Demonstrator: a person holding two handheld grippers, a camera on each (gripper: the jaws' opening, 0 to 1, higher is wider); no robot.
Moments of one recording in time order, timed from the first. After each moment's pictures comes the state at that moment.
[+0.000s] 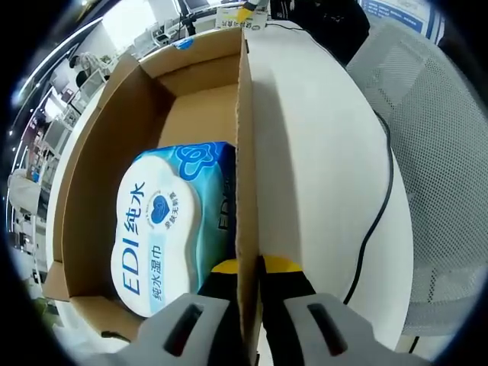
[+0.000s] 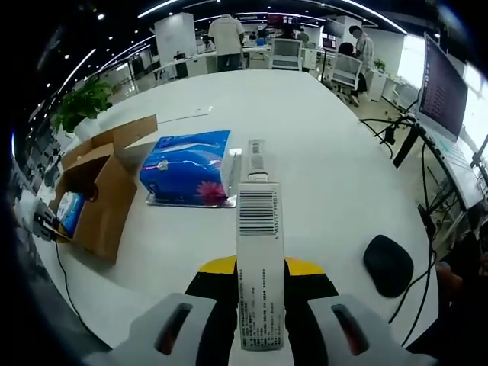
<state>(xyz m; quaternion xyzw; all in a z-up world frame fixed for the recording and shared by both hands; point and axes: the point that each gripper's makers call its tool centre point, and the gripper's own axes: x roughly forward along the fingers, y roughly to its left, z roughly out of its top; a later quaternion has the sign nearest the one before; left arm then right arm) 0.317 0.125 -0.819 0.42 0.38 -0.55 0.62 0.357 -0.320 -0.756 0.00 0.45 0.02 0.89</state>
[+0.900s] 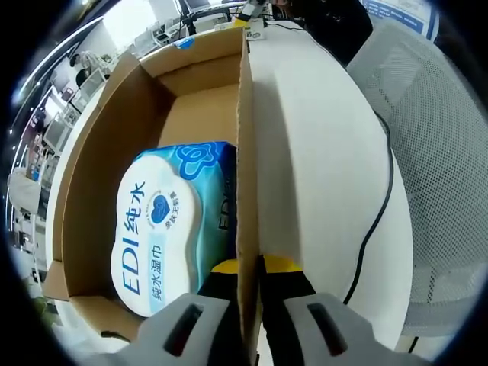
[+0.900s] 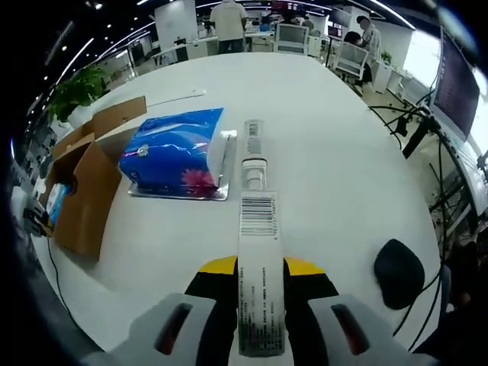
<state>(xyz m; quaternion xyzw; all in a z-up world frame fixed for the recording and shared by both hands) 0.317 0.123 -0.816 0.42 0.38 -0.55 0.62 0.372 -0.325 -0.779 -0.02 0.48 0.03 0.88</state>
